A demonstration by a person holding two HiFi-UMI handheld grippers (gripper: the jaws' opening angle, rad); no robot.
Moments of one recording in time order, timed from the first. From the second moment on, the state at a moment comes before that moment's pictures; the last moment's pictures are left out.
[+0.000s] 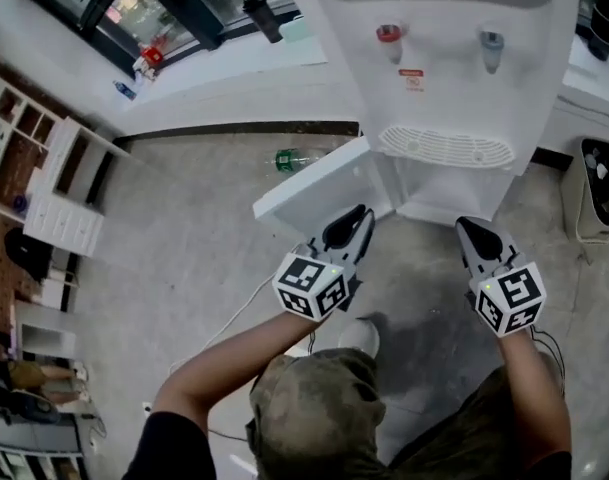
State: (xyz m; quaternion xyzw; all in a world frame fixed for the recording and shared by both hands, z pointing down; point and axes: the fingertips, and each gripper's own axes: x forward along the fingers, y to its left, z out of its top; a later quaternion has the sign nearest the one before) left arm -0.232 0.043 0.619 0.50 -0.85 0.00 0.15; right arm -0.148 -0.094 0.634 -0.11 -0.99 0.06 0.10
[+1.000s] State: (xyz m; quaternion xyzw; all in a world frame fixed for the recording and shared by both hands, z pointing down) left arm -0.056 -0.042 0.593 0.68 -0.58 0.09 0.43; right arm 0.068 -0.080 0.623 0.27 -0.87 0.30 0.29
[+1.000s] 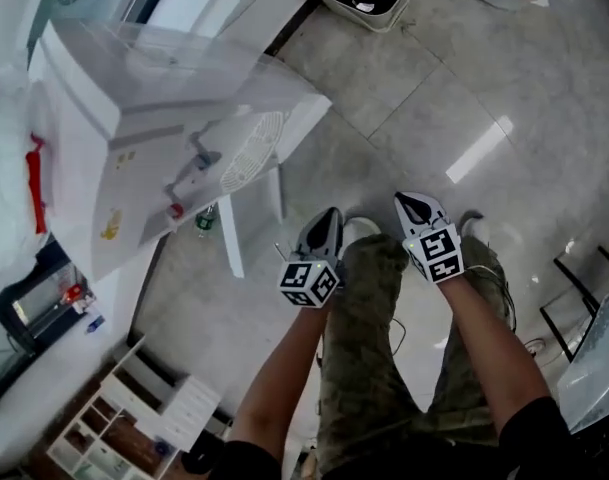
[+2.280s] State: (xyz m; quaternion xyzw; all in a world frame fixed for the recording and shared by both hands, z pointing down) left arm -0.016 -0.007 0.248 0.69 -0.63 0.05 0.35; right arm 0.151 -0.071 0.282 0.22 -0.87 0.30 0.33
